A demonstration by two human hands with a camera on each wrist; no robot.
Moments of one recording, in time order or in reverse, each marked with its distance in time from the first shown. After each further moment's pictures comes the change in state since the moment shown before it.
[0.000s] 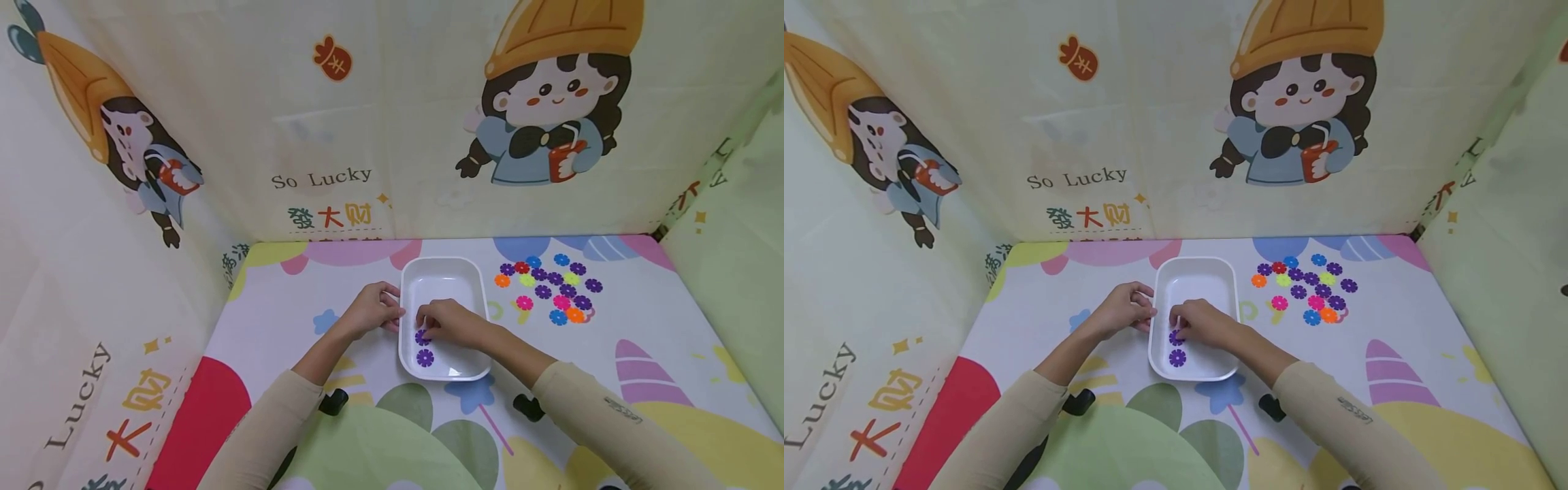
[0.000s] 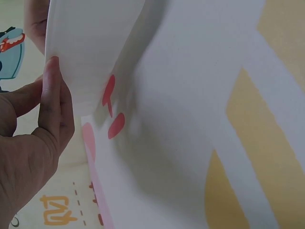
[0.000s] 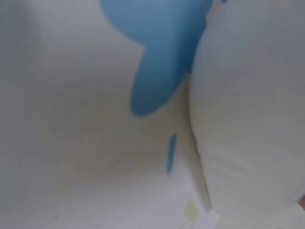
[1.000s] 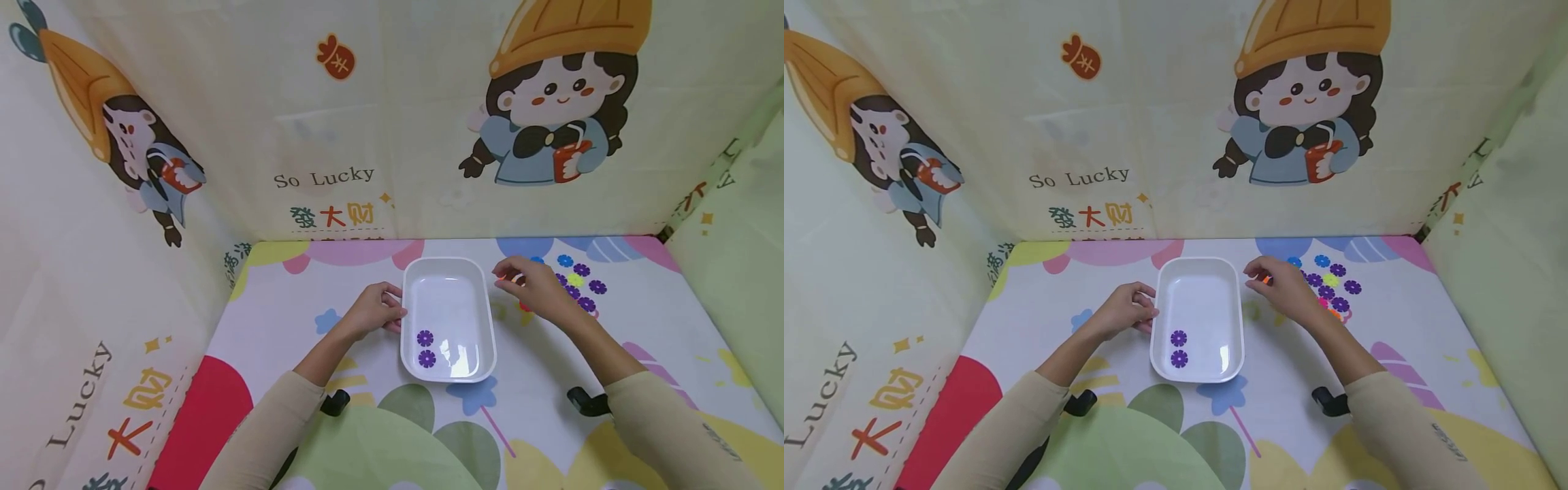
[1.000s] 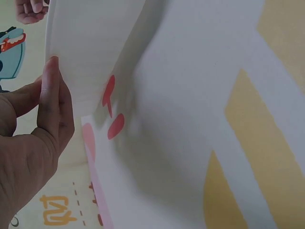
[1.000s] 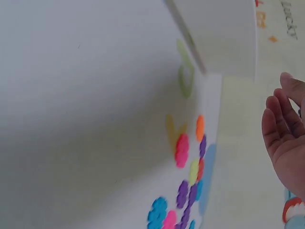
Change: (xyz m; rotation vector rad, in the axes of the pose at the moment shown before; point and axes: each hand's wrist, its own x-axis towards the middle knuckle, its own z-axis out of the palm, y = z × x) left_hand -0.003 0.003 0.001 0.012 0.011 -0.006; right_hand -0.071 0.066 -0.082 0.056 0.465 0.167
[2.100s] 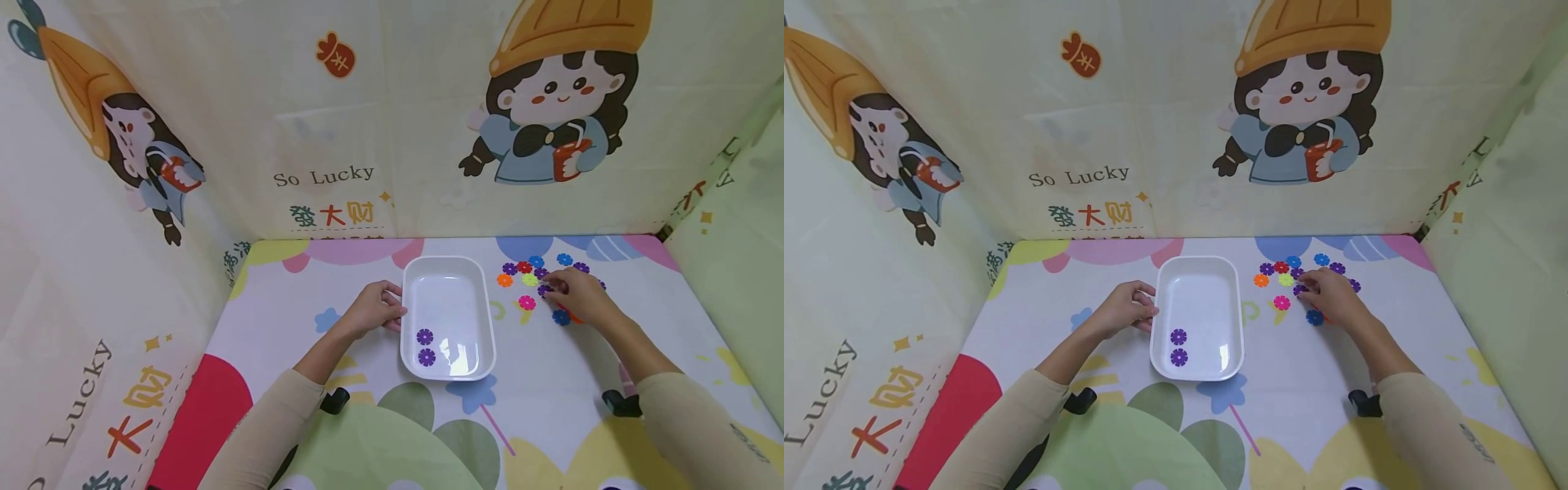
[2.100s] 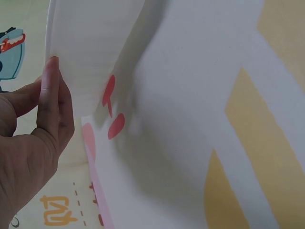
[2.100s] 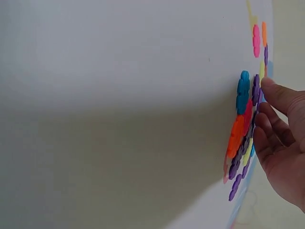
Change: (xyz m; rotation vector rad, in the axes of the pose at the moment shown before) left_hand 0.001 -0.001 0.000 0.023 0.004 -0.007; right_hand -0.023 0.086 -0.031 -0.223 -0.119 0.241
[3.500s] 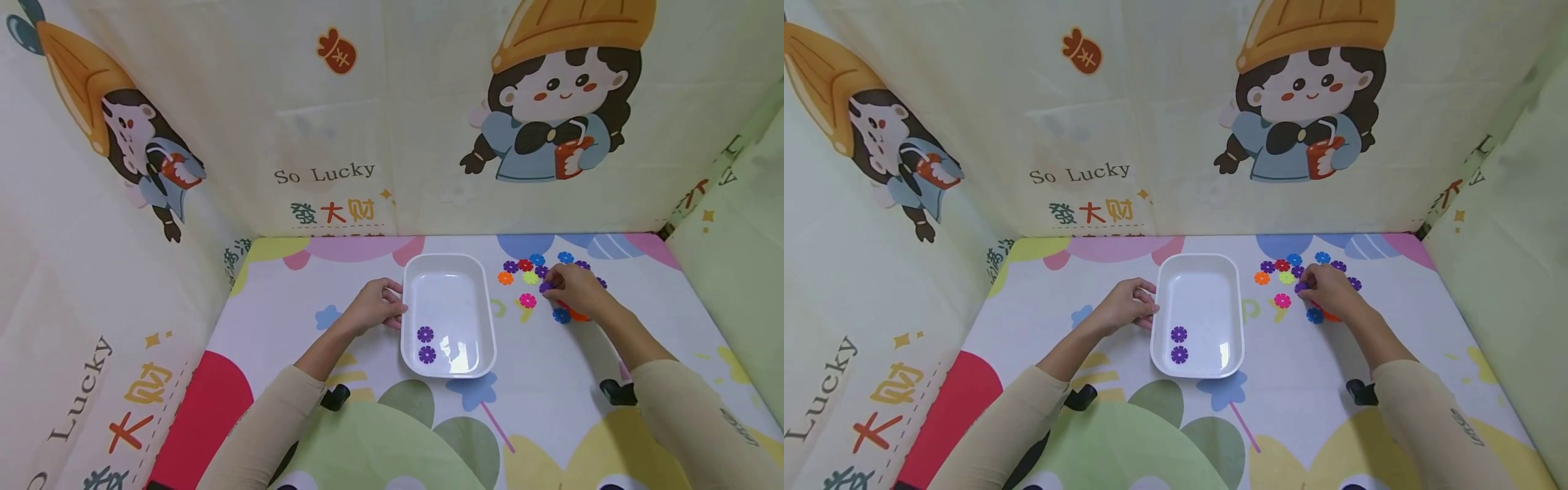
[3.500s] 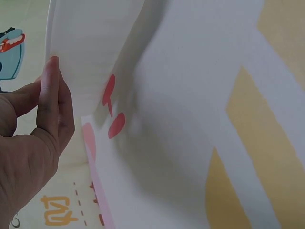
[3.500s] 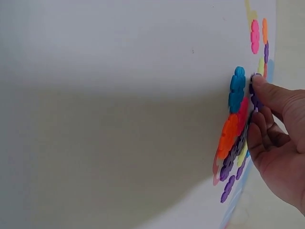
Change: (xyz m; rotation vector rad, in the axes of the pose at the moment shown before) left_hand 0.003 -0.003 -0.001 0.017 -0.003 0.008; right_hand 0.016 0.004 -0.005 0.036 -0.127 0.052
